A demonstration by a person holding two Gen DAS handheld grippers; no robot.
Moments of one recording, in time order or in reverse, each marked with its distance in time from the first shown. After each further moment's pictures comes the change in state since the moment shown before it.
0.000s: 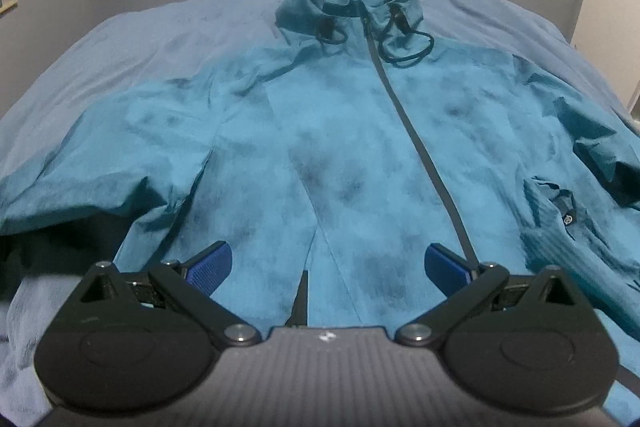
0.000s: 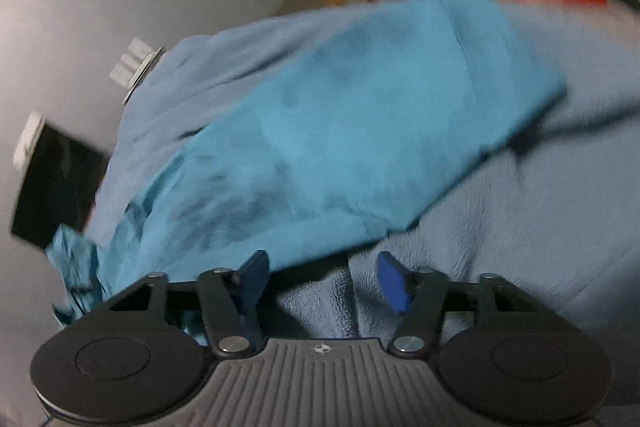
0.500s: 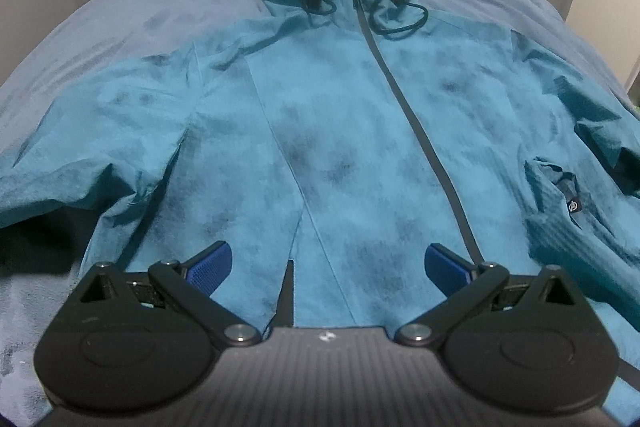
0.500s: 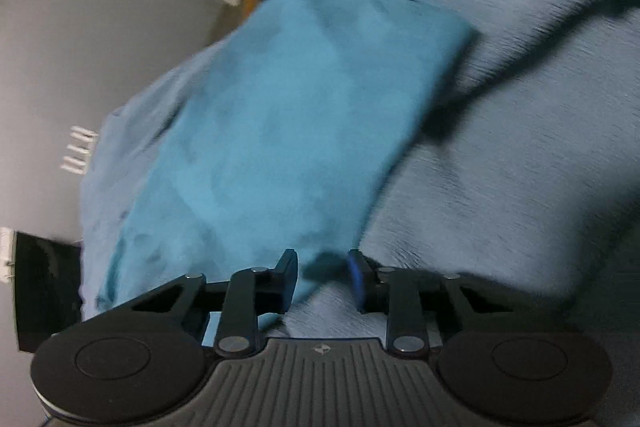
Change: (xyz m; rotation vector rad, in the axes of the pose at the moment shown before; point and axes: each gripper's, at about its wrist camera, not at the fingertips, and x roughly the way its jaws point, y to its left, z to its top) left arm 0.035 -0.002 0.015 0.008 0.084 -0.036; right arm 0.041 -0.058 -0.010 0.294 -0.071 -0.078
